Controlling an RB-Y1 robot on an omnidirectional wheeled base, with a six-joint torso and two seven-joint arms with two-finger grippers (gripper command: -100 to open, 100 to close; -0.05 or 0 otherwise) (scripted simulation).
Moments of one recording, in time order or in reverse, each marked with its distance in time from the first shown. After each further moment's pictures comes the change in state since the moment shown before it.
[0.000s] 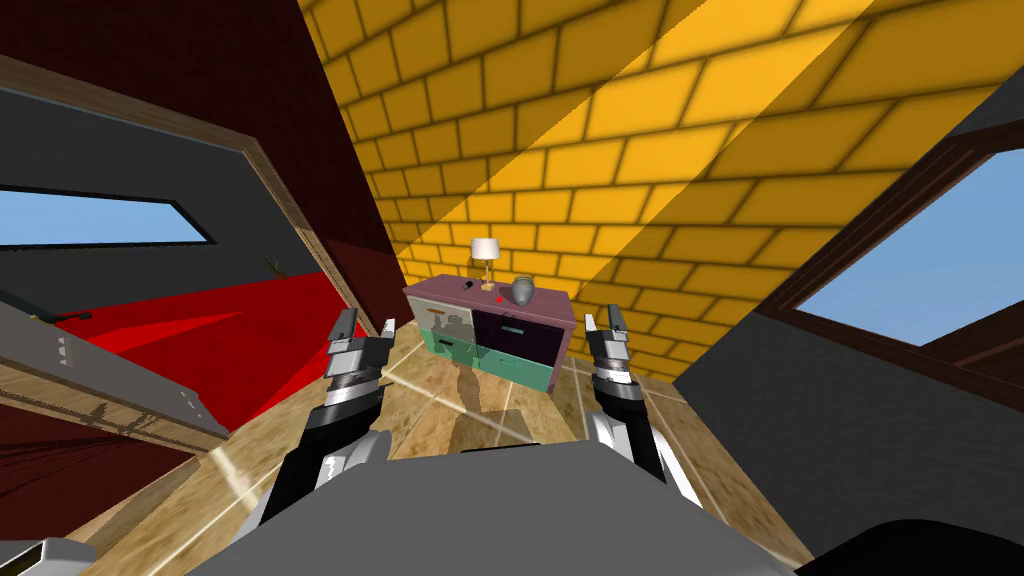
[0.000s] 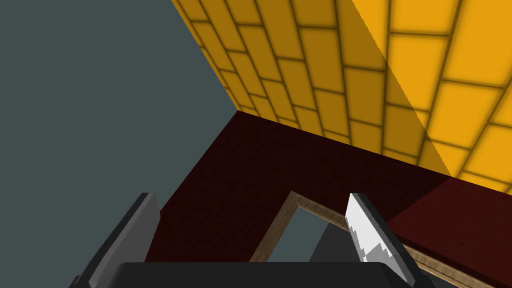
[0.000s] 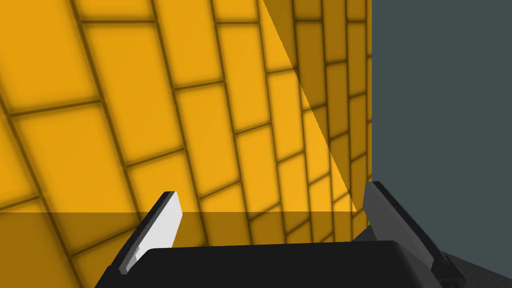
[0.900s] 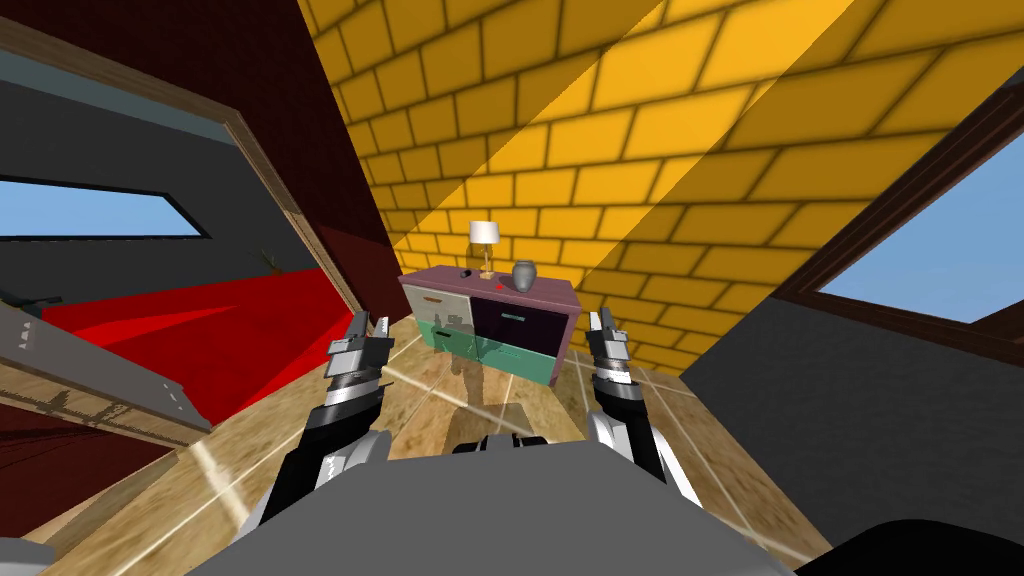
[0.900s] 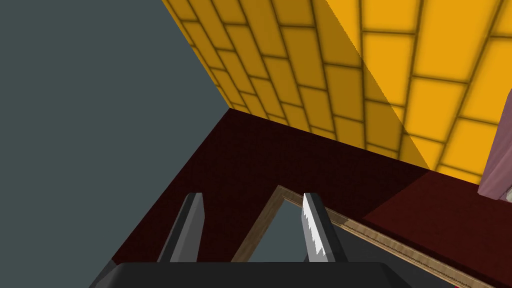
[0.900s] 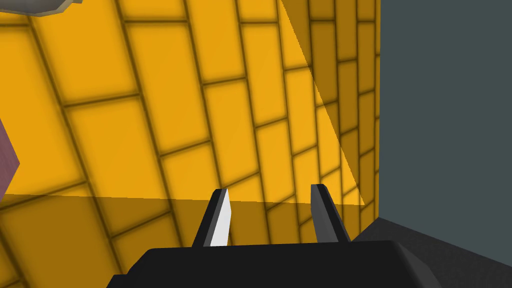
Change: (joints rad) left arm 0.000 0.000 0.000 0.000 0.000 0.000 0.000; right arm 0.000 0.000 0.000 0.000 0.000 0.000 0.000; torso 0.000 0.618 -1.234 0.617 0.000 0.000
